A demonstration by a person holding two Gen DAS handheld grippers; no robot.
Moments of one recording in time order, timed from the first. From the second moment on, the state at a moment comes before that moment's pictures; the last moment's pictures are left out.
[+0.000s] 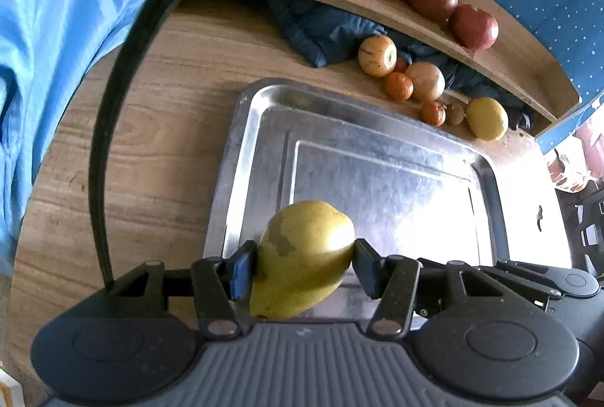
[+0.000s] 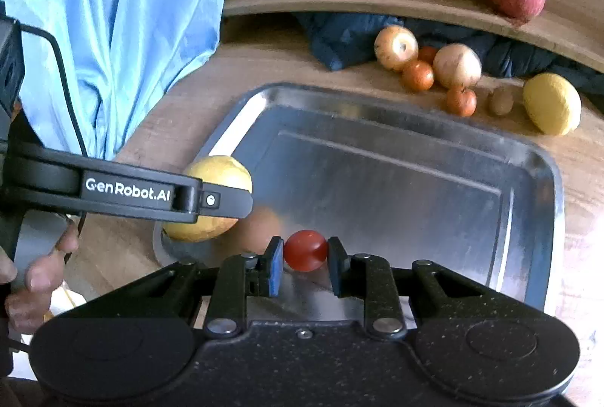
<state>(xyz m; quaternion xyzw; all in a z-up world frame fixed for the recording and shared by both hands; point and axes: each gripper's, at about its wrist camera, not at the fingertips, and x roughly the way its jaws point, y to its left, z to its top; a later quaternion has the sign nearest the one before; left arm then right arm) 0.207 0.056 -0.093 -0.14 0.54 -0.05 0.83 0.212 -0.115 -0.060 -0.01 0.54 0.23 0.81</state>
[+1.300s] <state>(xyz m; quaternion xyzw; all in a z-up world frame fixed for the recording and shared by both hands) 0.176 0.045 -0.075 -0.13 0.52 -0.02 0.85 0.180 -0.138 -0.054 0.00 0.53 0.24 0.81</state>
